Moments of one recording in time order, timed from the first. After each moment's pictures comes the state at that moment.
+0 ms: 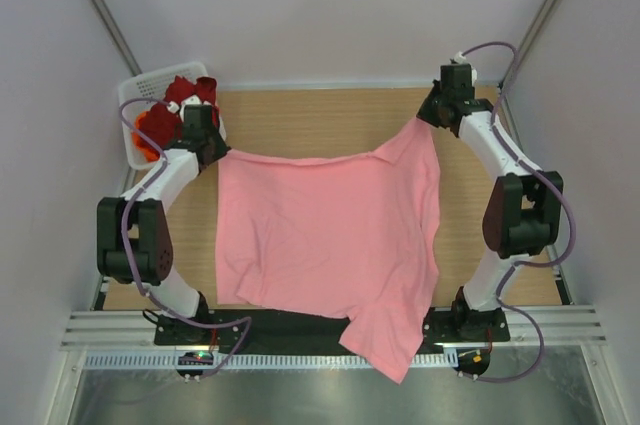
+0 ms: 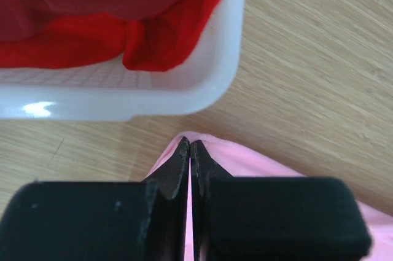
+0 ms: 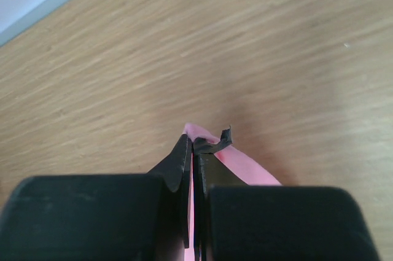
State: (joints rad) left arm -0.09 1.61 1.13 -0.27 -0.19 -0.50; right arm 0.09 1.74 1.46 -0.41 0.06 0.54
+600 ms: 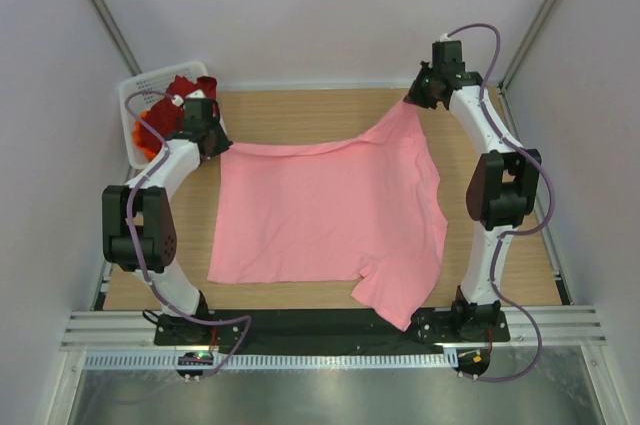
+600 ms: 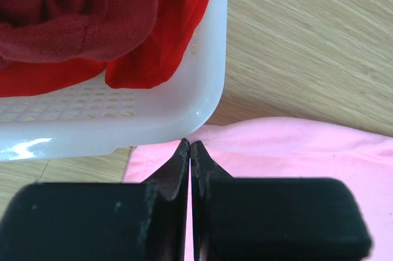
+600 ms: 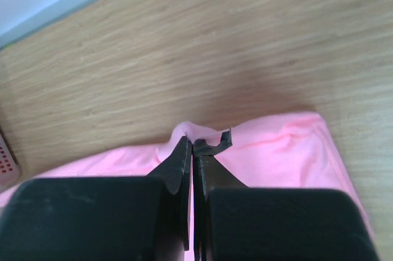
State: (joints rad) left arm -0.07 1.72 1.23 -0.28 -0.12 -0.47; right arm 0.10 2.05 1.91 -0.56 -0.08 0.52
